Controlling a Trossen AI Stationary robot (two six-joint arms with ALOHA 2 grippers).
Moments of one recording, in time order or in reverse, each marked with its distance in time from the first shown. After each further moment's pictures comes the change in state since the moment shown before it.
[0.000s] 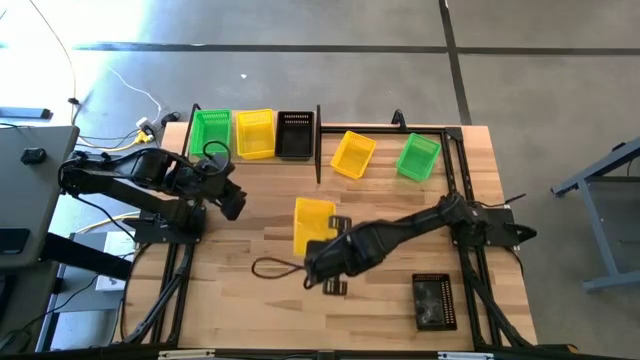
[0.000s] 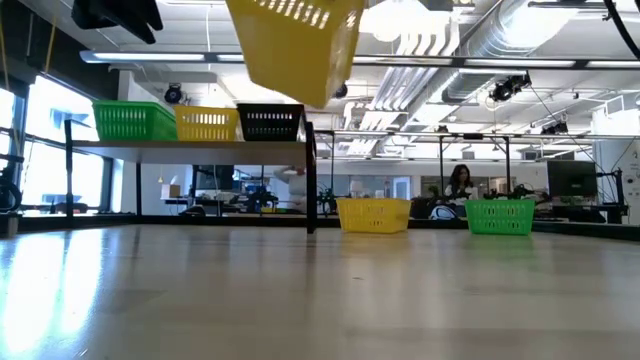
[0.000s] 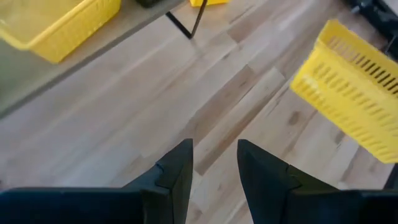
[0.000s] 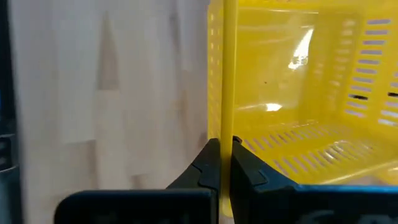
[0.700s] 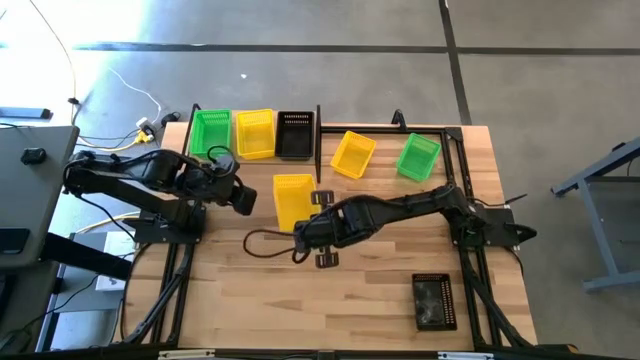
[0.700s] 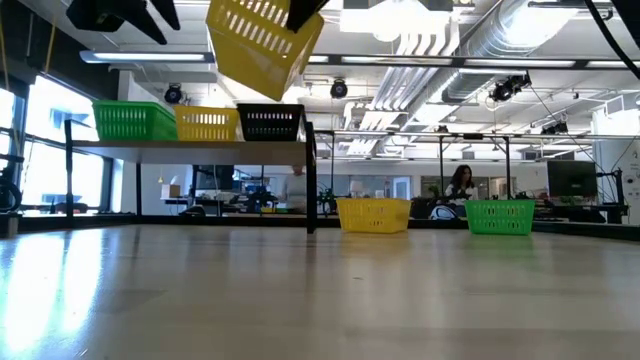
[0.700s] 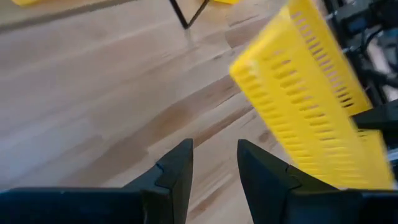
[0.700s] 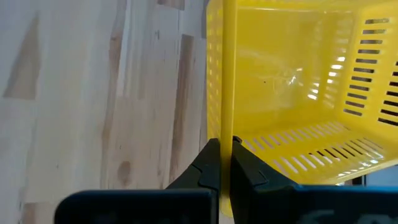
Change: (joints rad) left arm -0.001 0.061 0.000 0.075 0.032 -0.286; right arm -0.121 -0.002 0.000 0.095 0.090 -0.367
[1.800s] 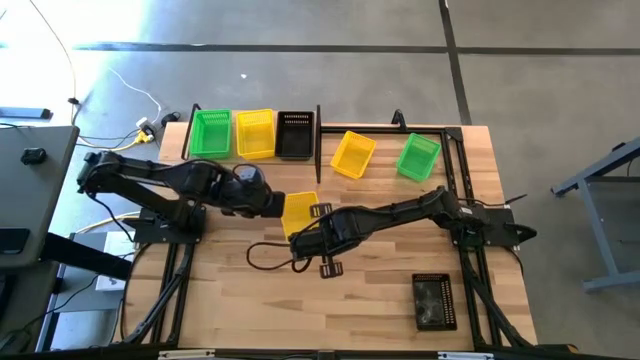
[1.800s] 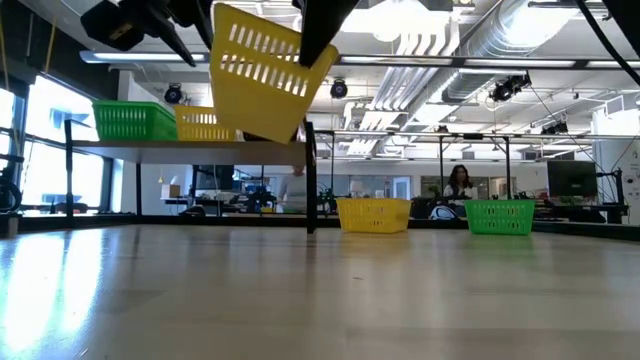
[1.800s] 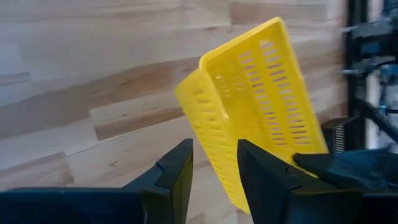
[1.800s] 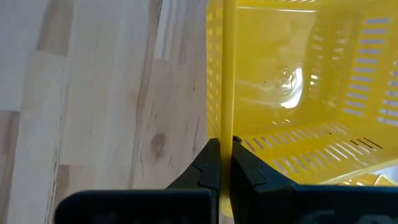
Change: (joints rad) left arm 0.002 0.205 0.000 0.158 0.098 -0.323; right arm 0.006 0.075 -0.004 -0.067 -0.137 -0.001
